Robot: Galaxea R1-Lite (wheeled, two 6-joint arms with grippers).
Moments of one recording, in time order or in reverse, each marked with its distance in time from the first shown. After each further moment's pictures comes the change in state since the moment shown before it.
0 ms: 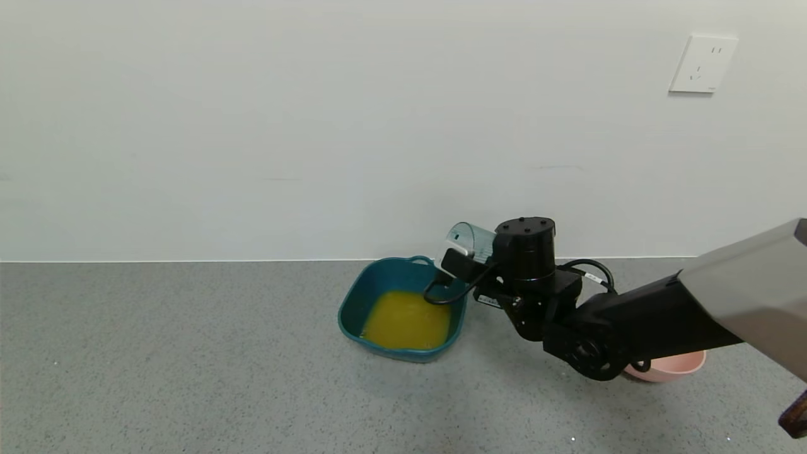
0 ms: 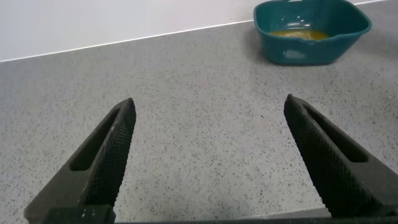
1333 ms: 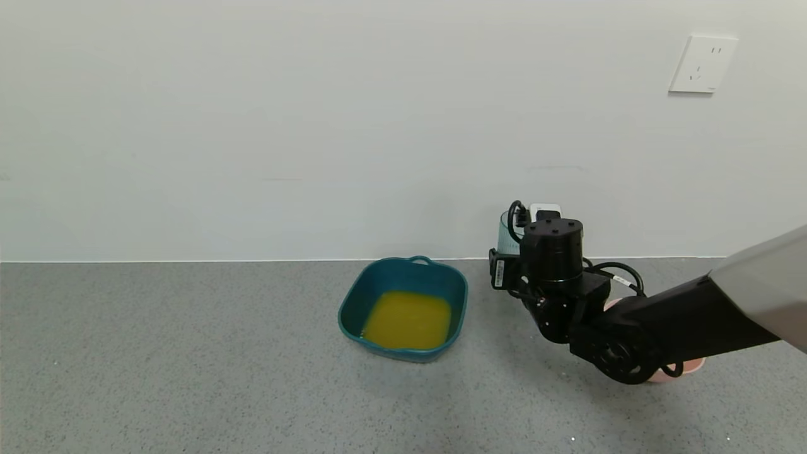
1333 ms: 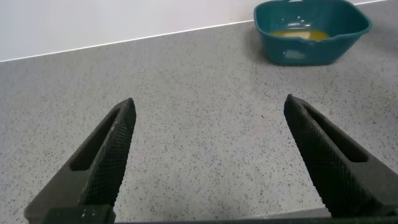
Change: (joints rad) left arm 0.000 0.000 0.000 0.000 0.000 0.000; right arm -0.059 -0.053 0.106 -0.036 -0.053 1.220
